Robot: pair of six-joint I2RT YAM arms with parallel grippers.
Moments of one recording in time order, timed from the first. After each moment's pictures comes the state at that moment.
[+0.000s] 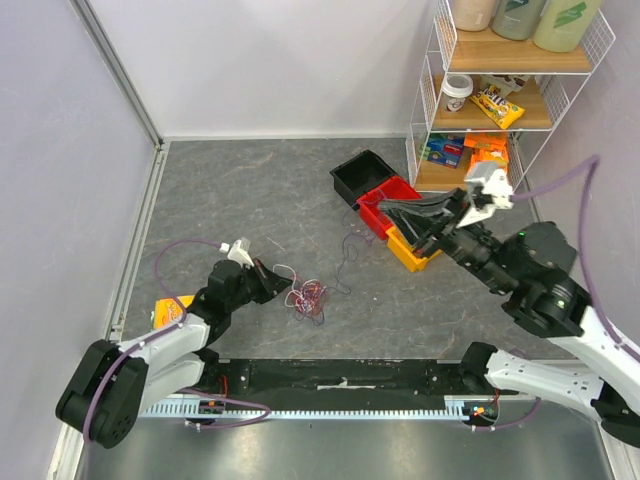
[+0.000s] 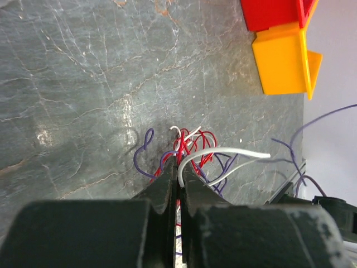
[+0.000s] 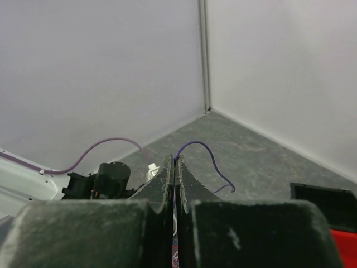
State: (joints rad) left arm -0.44 1.02 0.16 0.39 0.26 -0.89; right arm 0.96 0.81 1.18 -0.11 0.04 0.13
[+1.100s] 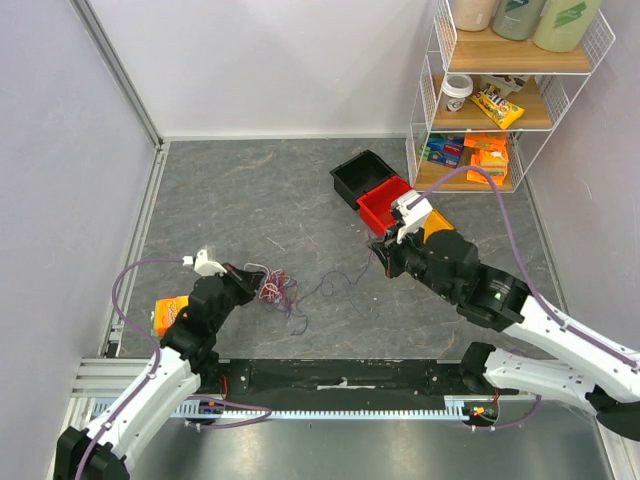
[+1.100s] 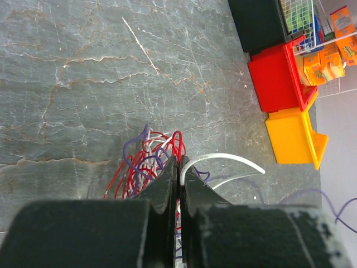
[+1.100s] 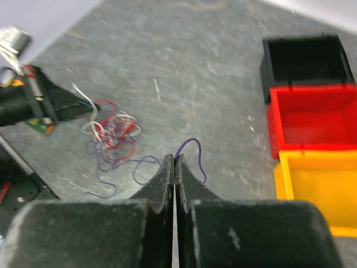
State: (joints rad) left arm -0.44 0.46 0.14 -0.04 -0.12 -0.90; right arm 0.96 0.85 0.95 -0.32 0.24 0.19
